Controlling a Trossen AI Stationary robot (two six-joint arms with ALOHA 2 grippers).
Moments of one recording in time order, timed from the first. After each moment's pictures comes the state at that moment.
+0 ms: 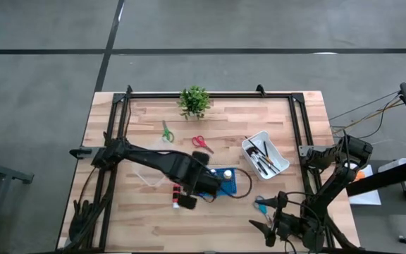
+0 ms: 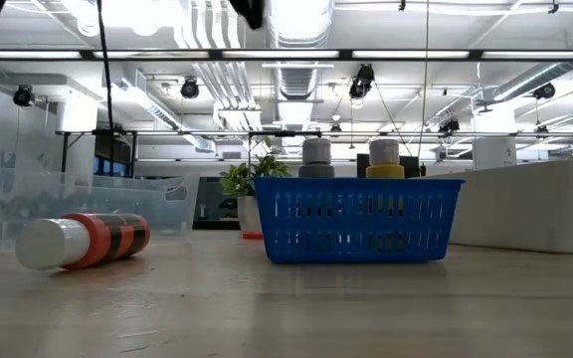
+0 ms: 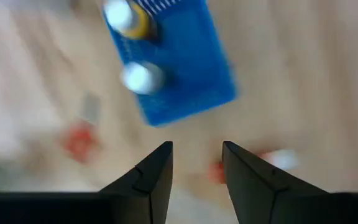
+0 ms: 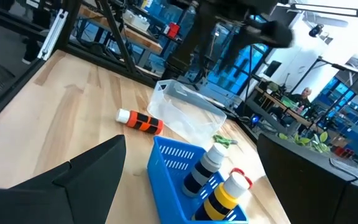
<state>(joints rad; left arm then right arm) -0.33 2.16 2.29 -1.55 -0.17 -0.02 1.11 1.73 0.73 0.68 1.42 -0.13</state>
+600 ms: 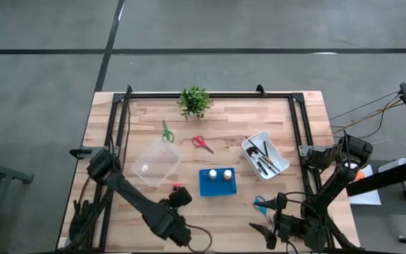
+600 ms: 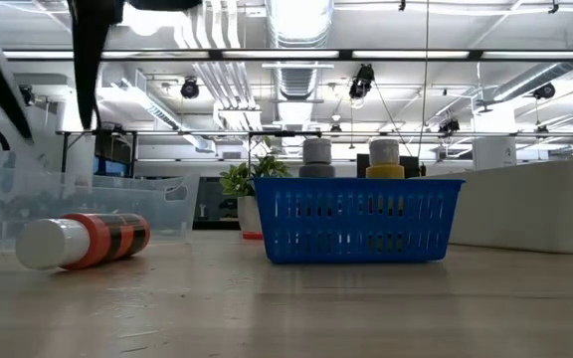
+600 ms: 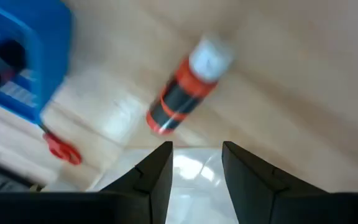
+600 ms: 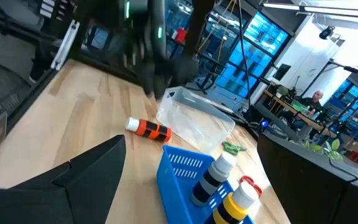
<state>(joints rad) -0.66 2.14 1.79 -1.51 -0.36 0.25 1.12 1.72 0.74 0.73 1.38 -0.18</state>
